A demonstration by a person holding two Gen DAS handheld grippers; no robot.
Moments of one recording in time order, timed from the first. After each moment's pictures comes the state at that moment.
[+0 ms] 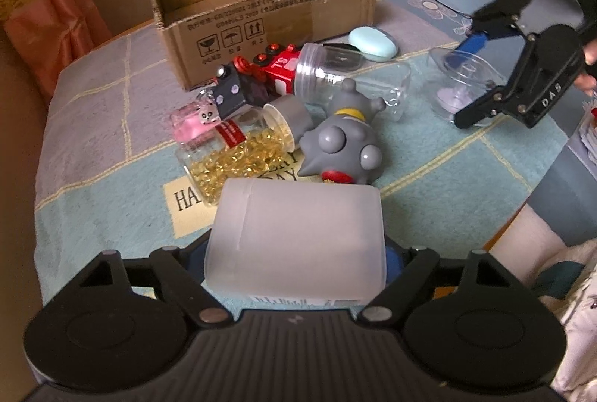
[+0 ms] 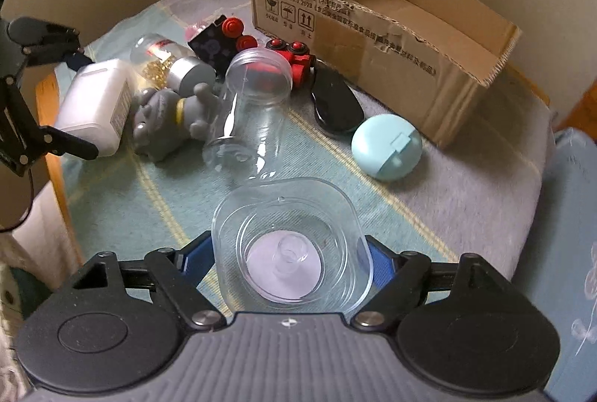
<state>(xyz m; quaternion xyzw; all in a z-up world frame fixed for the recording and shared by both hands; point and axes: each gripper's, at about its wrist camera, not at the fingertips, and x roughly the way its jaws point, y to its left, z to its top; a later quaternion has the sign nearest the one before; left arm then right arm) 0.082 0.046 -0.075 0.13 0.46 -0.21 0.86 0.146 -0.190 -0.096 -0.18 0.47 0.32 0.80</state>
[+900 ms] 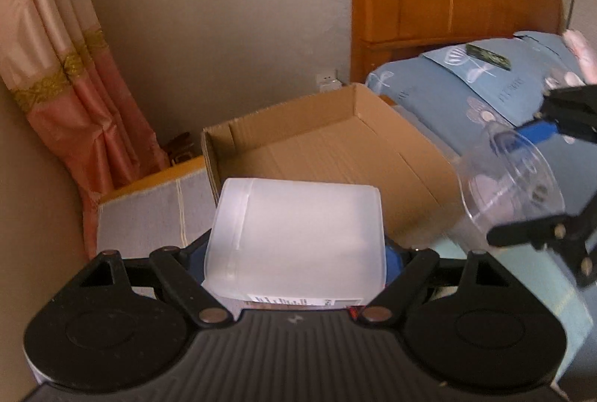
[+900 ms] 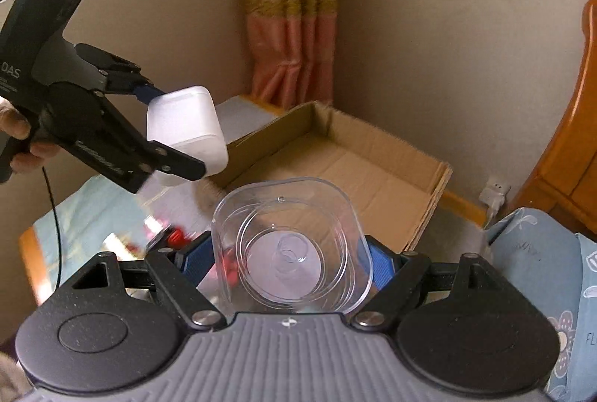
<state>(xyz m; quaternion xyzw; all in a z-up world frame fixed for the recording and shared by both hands) 0.260 0.022 0.034 0.11 0.39 -0.16 0.90 0.236 -0.172 0.022 -0.13 0.35 0.28 0.88</state>
